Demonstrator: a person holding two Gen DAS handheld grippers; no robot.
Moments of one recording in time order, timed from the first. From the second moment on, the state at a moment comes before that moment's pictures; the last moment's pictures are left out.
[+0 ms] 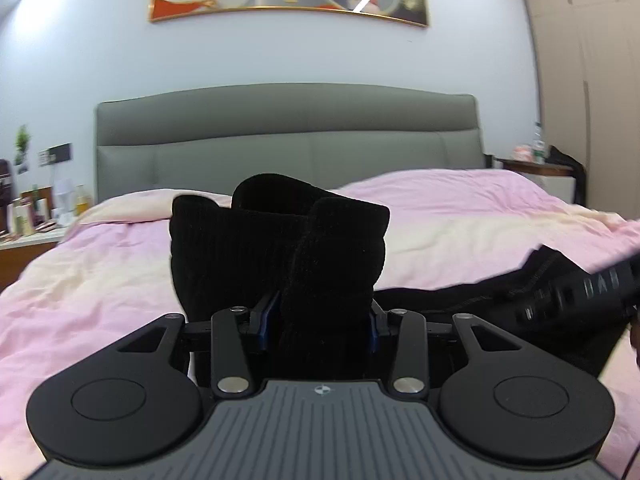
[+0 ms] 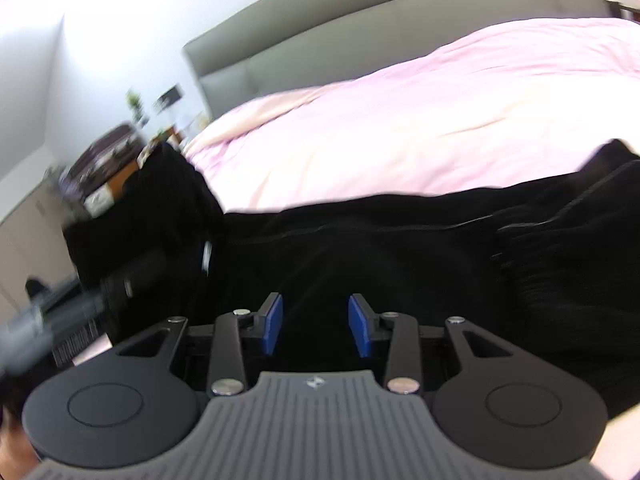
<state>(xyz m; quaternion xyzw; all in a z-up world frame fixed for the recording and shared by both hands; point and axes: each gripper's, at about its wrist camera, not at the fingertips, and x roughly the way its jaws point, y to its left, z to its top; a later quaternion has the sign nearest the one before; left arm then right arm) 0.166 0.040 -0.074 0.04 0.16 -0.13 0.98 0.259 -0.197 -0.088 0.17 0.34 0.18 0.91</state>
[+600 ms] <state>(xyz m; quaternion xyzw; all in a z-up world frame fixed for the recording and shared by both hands) 0.166 0.060 -0.067 -0.08 0.31 -0.20 0.92 0.305 -0.182 -0.071 0.16 0.37 0.20 0.89</state>
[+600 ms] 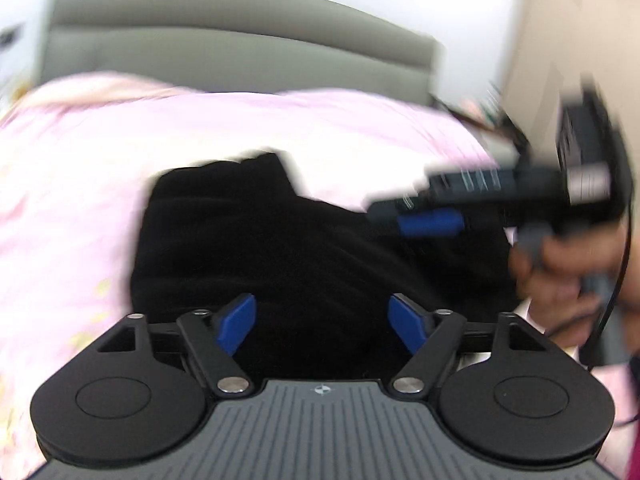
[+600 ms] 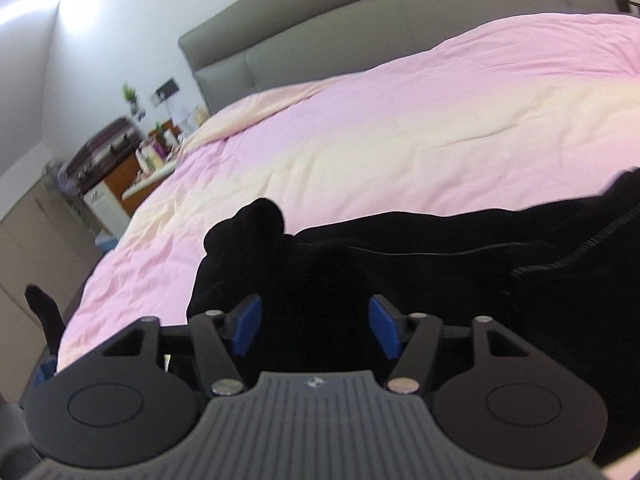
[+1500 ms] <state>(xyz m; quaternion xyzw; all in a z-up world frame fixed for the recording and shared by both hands) 0.195 0.122 -0.131 -0.28 0.41 -0.16 0.85 0.372 -0.204 -0.116 0.32 0.41 0.23 0.82</state>
